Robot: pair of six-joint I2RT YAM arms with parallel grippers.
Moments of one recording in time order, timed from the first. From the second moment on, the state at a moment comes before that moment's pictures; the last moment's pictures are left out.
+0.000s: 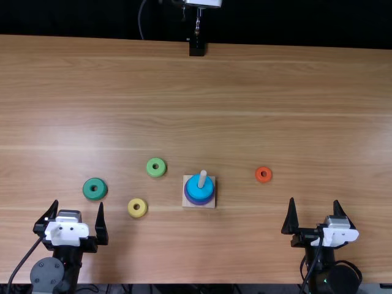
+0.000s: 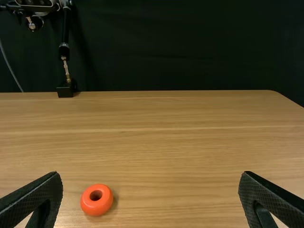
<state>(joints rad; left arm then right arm) -0.07 0.01 0.10 -0.28 -0.04 -0.01 -0.07 0.01 0.04 -0.07 -0.03 -0.05</state>
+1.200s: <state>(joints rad) -0.09 0.10 0.16 -0.29 -0.05 -0.01 -0.07 0.01 0.04 -0.07 -0.03 -0.05</state>
